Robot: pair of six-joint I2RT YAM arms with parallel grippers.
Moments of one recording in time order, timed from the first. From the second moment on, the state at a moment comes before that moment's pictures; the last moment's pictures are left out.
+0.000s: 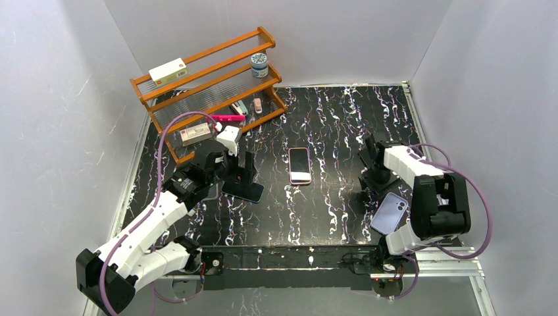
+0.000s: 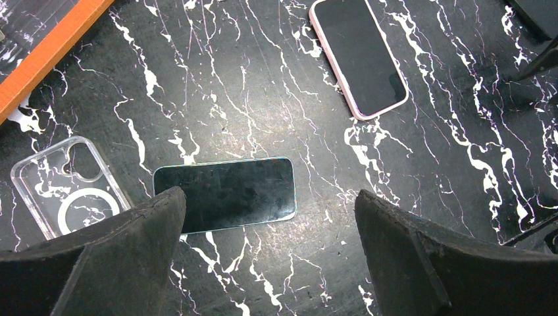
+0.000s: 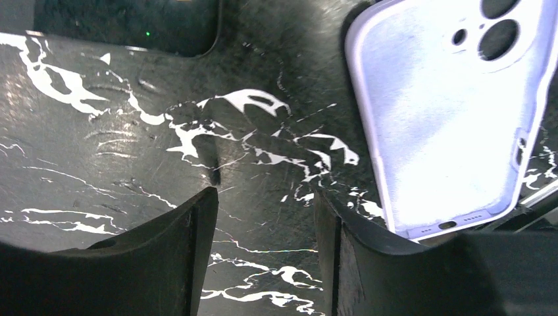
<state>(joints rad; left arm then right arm) -0.58 0.95 0.82 -0.46 -0.05 -0.23 0.15 1.53 0.90 -0.93 0.22 1.13</state>
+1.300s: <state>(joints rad) -0.58 0.95 0.82 -0.46 -0.04 -0.22 0.06 1.32 0.72 -0.84 0.21 1.05</state>
